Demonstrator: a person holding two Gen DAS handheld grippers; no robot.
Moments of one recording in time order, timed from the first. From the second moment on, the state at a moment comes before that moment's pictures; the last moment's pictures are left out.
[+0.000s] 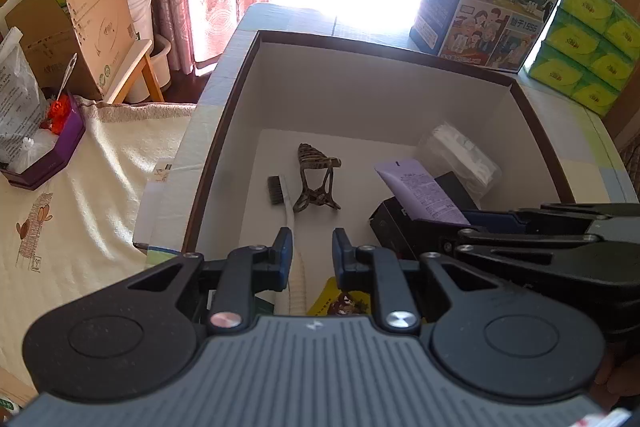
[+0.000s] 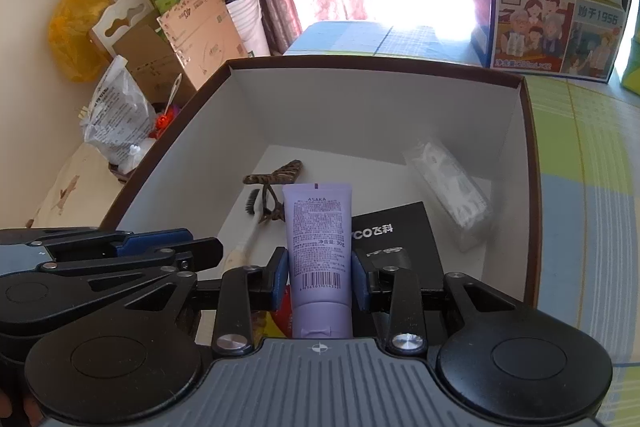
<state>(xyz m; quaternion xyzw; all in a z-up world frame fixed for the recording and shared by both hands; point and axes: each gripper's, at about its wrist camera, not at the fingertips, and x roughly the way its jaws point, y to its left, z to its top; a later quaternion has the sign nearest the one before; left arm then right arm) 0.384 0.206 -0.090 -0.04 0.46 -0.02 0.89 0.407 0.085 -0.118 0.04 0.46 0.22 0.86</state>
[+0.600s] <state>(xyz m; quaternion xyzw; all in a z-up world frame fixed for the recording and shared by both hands) 0.374 0.206 -0.084 -0.04 0.45 -0.01 0.89 0.397 0.075 -0.104 0.03 0.42 0.25 0.87</state>
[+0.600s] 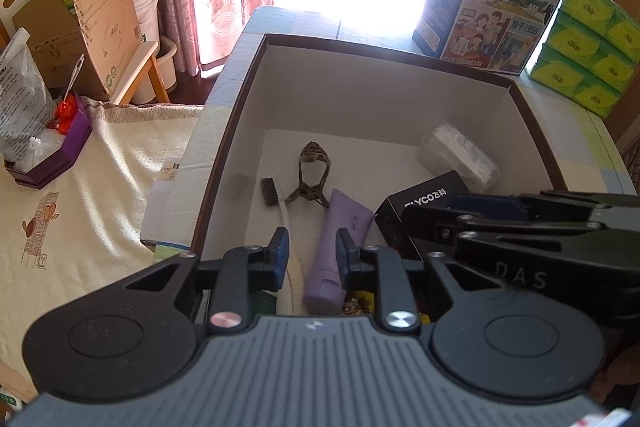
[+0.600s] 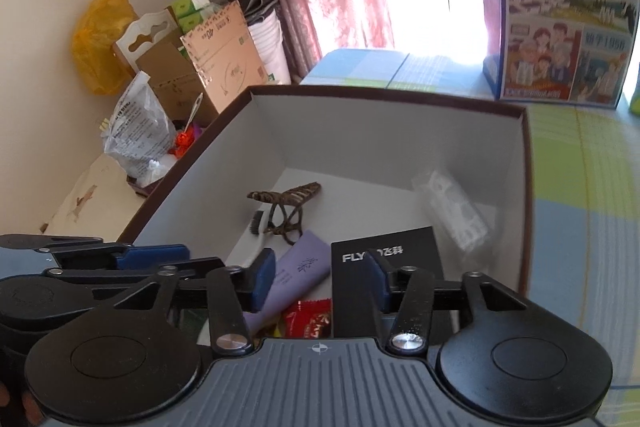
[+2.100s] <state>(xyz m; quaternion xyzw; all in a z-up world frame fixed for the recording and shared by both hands) 0.216 0.179 0.012 0.01 0.34 0.03 0.94 0.242 0.003 -0.026 -0.06 0.33 0.23 0.91</state>
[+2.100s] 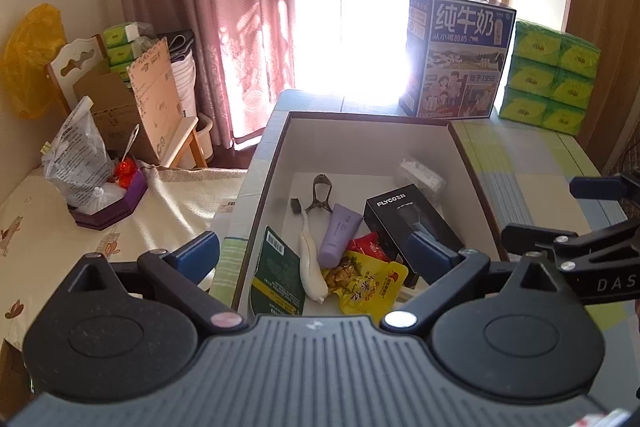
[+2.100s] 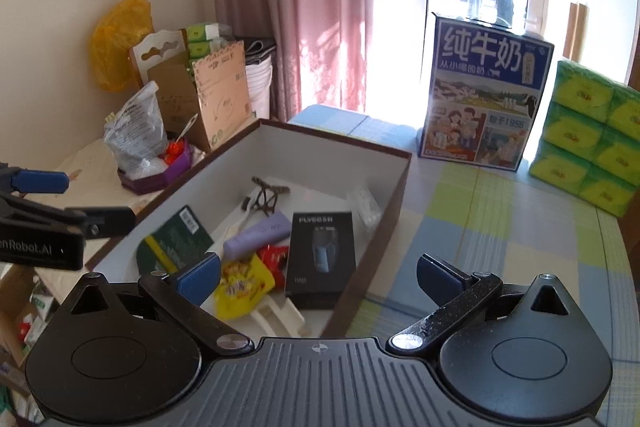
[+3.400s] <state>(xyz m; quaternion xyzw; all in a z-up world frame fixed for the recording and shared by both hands) 0.098 0.058 0.017 -0.04 0.36 0.10 0.92 0.143 -0.112 -0.031 -0.09 0.36 0.31 0.87</state>
